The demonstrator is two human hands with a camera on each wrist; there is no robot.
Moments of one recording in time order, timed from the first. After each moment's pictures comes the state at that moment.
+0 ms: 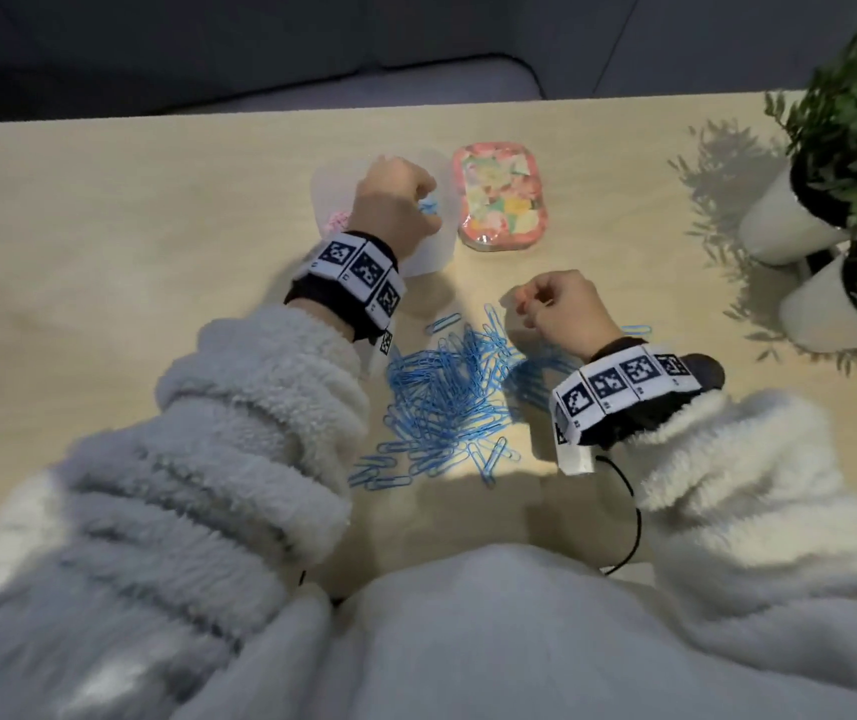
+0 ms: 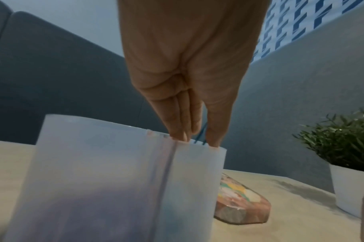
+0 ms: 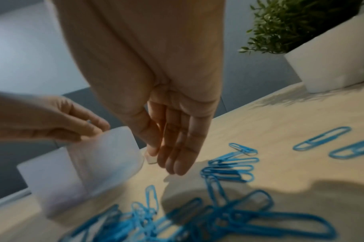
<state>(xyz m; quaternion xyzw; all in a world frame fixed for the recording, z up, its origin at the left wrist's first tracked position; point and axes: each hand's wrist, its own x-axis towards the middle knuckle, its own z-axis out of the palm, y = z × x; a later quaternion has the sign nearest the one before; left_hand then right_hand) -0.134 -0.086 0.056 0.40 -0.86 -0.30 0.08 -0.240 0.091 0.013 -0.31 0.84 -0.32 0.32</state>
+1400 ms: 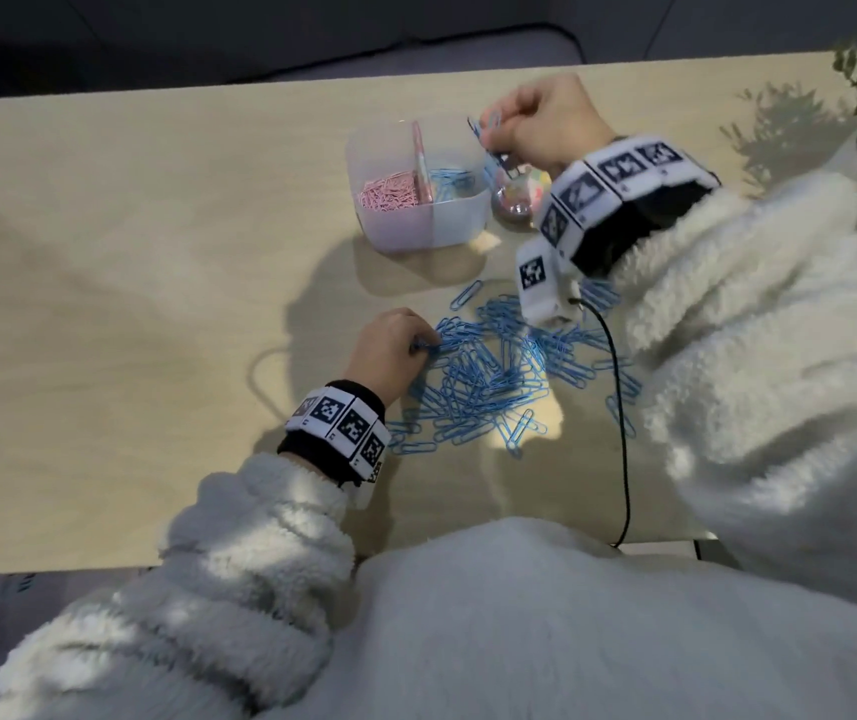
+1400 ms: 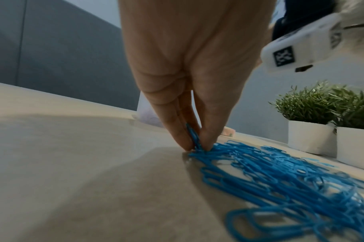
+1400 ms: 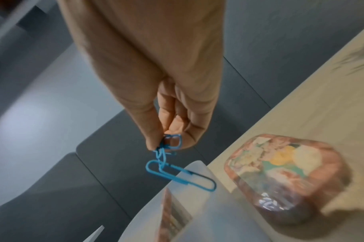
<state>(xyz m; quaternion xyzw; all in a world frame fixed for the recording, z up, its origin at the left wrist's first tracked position) -0.022 0.006 -0.006 0.37 -0.87 -0.33 0.00 -0.247 -0.020 0.081 -0.32 0.79 -0.43 0.31</state>
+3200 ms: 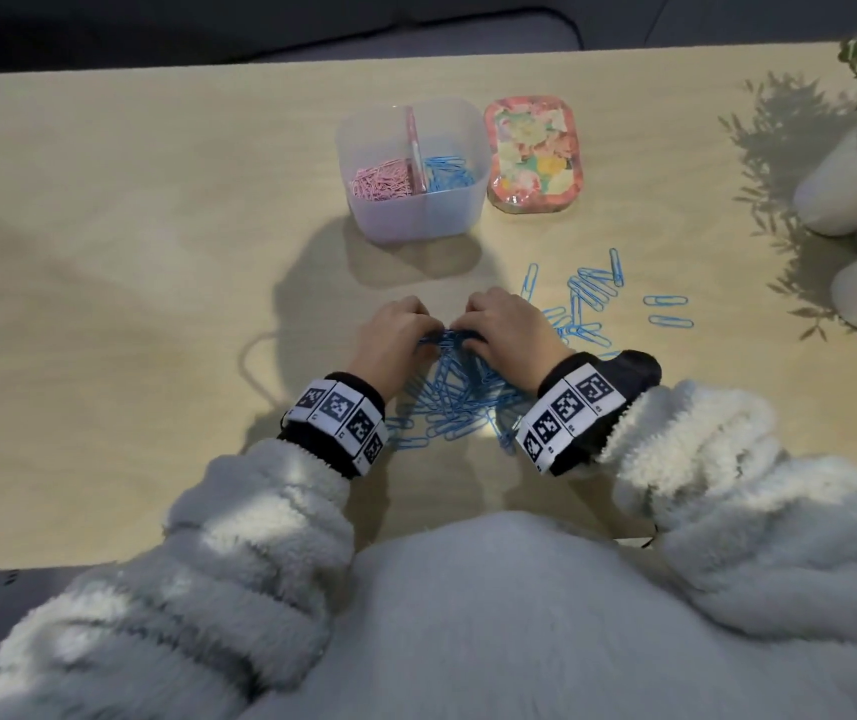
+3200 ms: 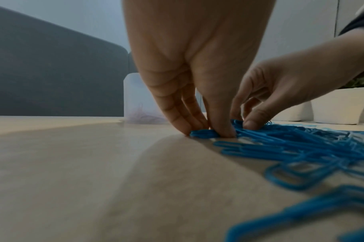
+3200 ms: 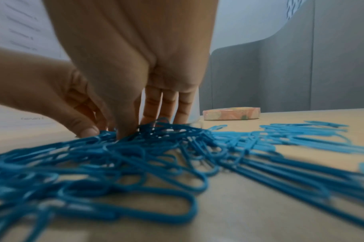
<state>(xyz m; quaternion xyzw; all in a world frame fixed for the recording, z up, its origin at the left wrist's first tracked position) -0.029 0.004 -0.015 0.32 -0.90 -0.29 -0.03 -0.171 0.088 -0.011 -0.67 0.72 -0.02 0.20</state>
